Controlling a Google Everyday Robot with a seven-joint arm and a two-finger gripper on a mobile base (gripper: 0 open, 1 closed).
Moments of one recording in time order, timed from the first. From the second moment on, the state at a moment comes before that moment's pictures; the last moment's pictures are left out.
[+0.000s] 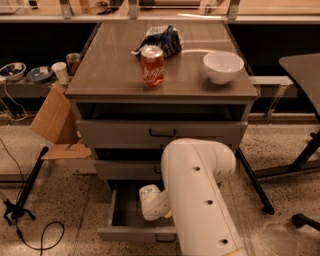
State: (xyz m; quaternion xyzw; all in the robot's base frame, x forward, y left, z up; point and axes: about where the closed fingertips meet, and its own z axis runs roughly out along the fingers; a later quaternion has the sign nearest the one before) arm 0.584 -0.034 0.199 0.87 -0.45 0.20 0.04
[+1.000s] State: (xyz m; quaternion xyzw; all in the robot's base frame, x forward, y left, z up) arm 0.525 -0.087 0.270 0.93 -0.36 0.08 0.00
